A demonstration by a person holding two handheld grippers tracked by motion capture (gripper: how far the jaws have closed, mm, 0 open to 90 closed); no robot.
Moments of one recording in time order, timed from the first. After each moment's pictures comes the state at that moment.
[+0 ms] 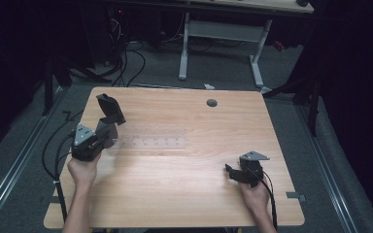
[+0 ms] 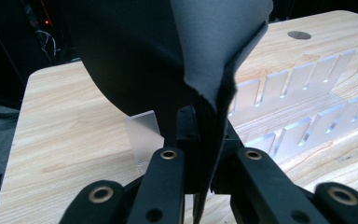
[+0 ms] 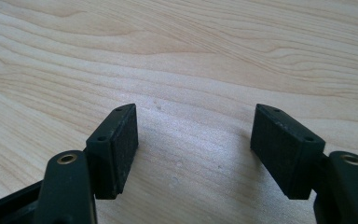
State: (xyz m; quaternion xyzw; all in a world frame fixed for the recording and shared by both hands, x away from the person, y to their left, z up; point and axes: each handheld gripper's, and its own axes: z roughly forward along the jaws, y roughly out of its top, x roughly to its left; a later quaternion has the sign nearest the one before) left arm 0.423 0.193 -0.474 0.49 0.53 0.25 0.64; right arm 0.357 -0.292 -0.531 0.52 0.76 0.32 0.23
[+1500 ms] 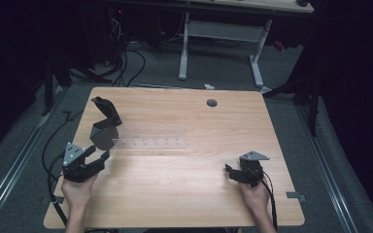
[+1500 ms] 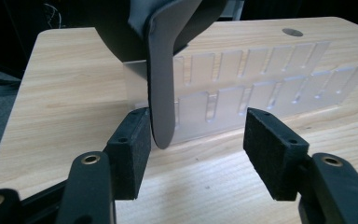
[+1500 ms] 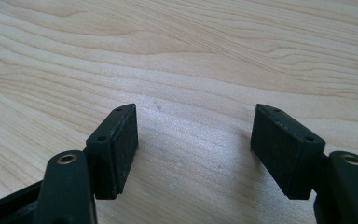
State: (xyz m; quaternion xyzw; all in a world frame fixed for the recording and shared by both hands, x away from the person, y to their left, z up) left arm 0.364 0.201 -0.479 0.46 0.57 0.24 0.64; right arm 0.357 -0.292 -0.531 0.52 0.76 0.32 0.23
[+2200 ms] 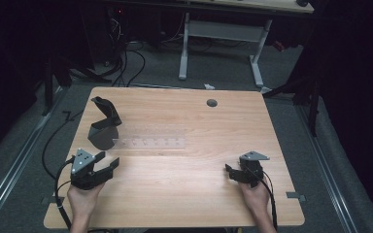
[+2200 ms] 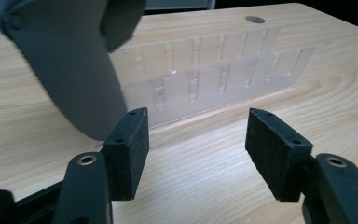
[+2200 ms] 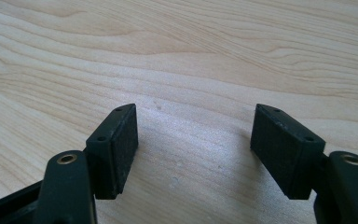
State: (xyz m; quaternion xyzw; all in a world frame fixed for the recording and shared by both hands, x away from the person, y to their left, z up) left arm 0.343 0.173 -0.476 0.50 0.55 0.20 0.64; right arm 0.357 -0.292 -0.531 0.51 0.76 0.32 0.23
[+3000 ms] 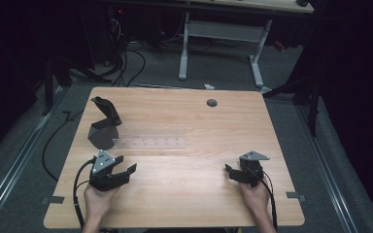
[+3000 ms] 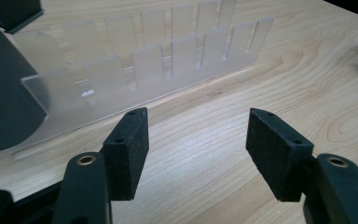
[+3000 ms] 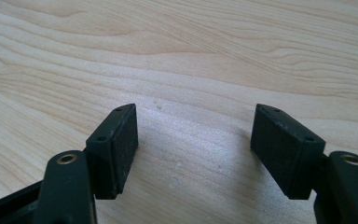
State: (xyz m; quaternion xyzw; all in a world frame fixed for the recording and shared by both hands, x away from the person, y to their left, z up) left arm 0.343 0.132 -0.492 0.54 0.54 0.16 0.63; right arm 0.357 -0.292 -0.531 0.51 0.76 0.32 0.23
